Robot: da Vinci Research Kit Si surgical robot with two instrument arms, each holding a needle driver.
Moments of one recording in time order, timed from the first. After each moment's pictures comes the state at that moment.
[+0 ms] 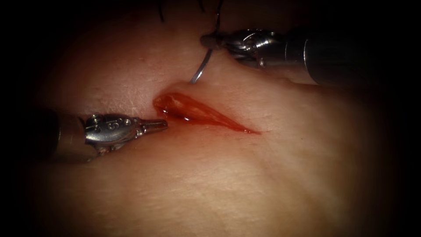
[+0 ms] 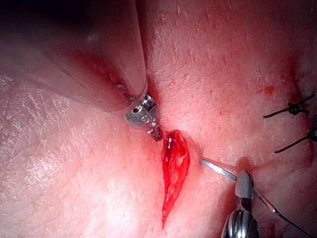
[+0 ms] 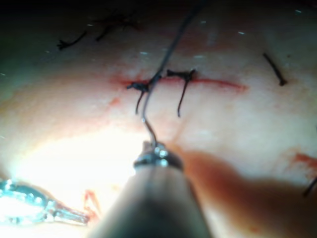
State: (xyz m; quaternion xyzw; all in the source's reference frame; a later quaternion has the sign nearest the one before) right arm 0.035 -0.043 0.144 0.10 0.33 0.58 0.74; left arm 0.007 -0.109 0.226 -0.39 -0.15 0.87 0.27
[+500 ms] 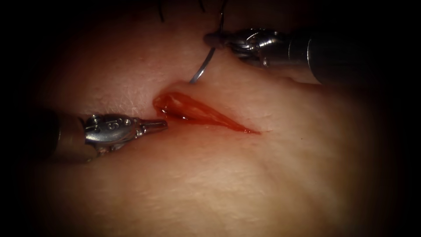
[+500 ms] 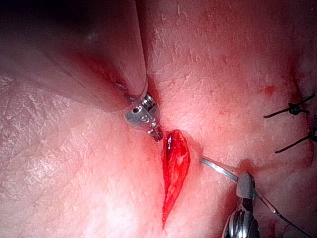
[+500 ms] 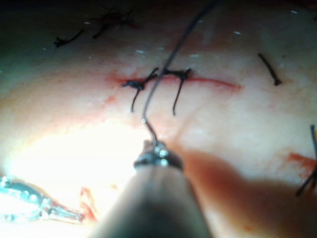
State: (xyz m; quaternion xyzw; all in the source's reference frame) right arm 0.036 -0.043 0.144 0.11 0.33 0.58 0.74; left arm 0.007 -0.109 0.226 -0.39 -0.15 0.87 0.27
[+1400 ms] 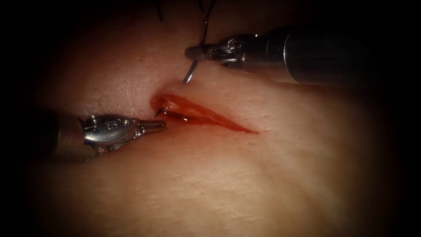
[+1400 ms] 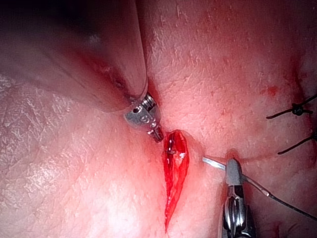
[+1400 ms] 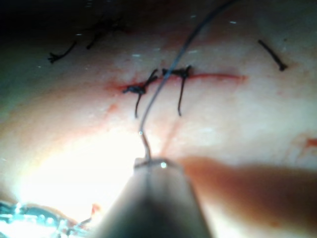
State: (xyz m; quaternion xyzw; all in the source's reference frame) right arm 0.040 -0.045 0.145 0.30 0.31 0.61 0.66; left arm 0.010 -0.110 0.229 -0.38 -0.16 0.87 0.25
